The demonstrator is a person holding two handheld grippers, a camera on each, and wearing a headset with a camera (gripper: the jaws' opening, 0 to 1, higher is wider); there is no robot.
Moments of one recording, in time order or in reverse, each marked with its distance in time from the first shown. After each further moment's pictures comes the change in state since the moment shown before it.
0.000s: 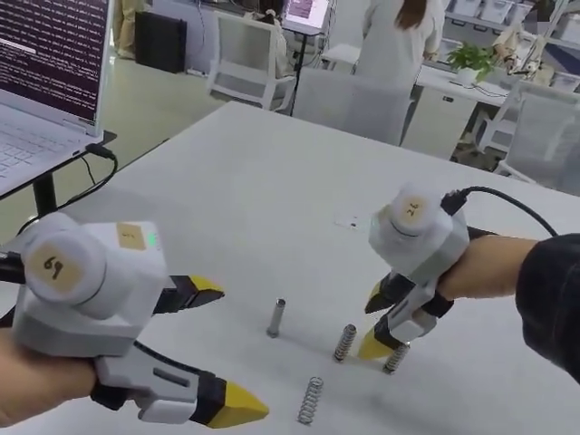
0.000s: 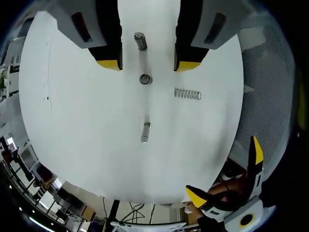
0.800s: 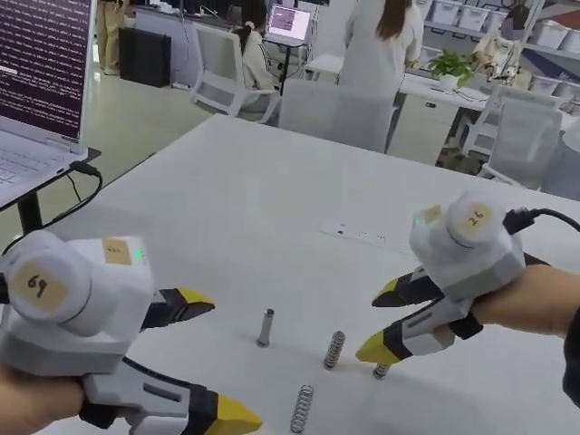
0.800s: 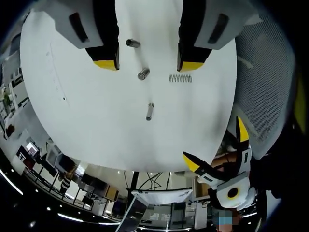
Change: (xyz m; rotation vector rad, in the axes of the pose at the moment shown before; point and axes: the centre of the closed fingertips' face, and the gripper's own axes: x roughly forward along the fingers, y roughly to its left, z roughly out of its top) left arm -0.002 -0.005 0.003 0.000 0.003 -0.001; right arm -0.045 0.016 0.011 0.107 -0.273 -0.125
